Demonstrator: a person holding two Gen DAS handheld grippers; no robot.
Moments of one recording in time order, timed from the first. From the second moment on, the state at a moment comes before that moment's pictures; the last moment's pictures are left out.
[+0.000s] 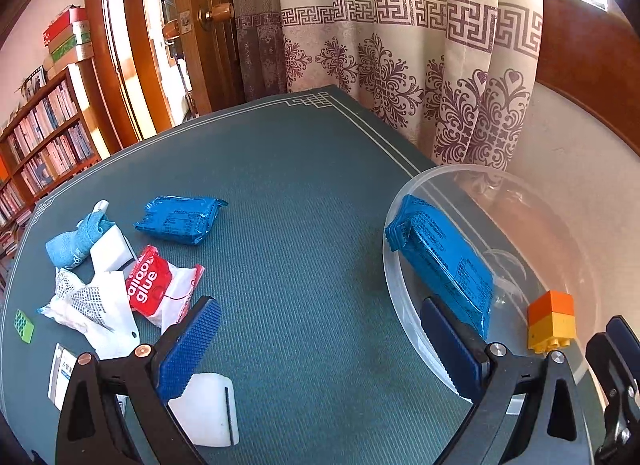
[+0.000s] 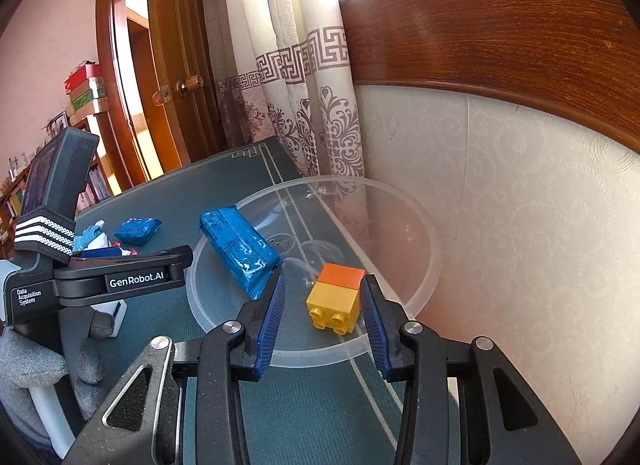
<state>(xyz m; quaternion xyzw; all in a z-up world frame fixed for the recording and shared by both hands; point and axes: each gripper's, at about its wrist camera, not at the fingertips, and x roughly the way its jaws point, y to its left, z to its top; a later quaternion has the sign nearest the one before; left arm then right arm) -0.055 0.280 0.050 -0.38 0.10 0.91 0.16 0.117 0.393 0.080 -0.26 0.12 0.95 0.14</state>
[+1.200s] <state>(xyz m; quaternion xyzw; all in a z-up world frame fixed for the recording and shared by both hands) -0.036 0.098 0.037 -0.40 0.02 0.91 0.06 0.101 0.284 0.076 -0.31 0.11 0.95 0.03</state>
